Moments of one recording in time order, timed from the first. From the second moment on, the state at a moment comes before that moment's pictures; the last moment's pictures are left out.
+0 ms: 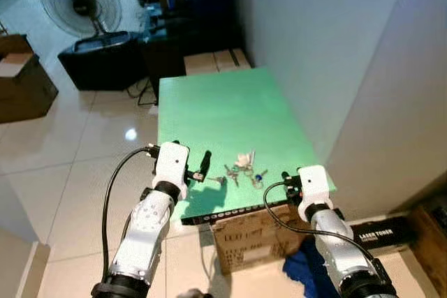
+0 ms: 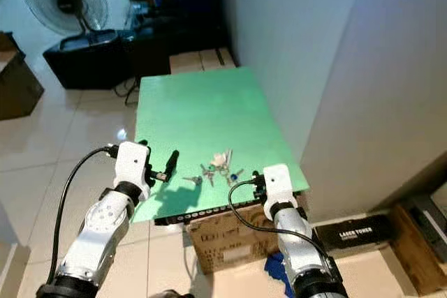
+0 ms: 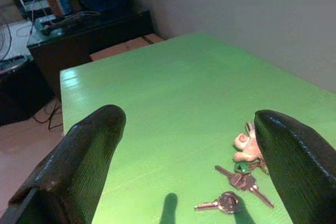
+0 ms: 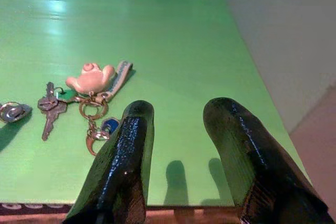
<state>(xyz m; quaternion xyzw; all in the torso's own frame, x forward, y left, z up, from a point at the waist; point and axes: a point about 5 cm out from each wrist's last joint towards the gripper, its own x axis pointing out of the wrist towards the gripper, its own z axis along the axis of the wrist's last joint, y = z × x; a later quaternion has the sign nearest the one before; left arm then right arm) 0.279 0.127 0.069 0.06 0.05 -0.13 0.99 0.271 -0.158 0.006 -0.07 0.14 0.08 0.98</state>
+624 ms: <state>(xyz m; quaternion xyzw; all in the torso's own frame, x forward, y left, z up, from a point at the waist) 0.268 0.137 0.070 0.07 0.05 -0.13 0.99 0.354 -0.091 0.102 -0.04 0.03 0.08 1.00</state>
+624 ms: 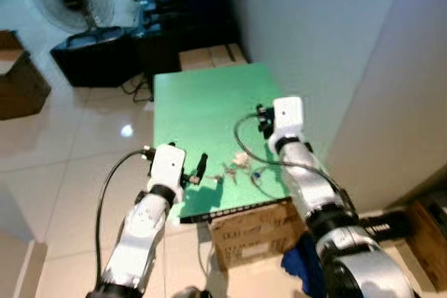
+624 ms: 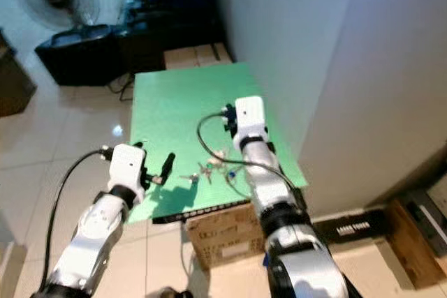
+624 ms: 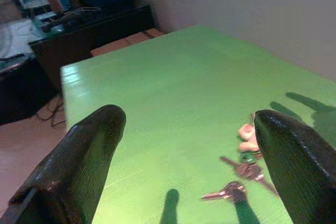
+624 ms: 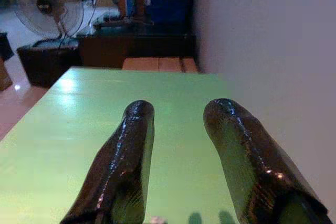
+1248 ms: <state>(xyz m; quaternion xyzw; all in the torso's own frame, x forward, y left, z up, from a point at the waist) 0.223 0.164 0.071 0.10 0.10 -0.12 0.98 0.344 -0.071 0.060 -0.04 0.16 0.08 0.98</state>
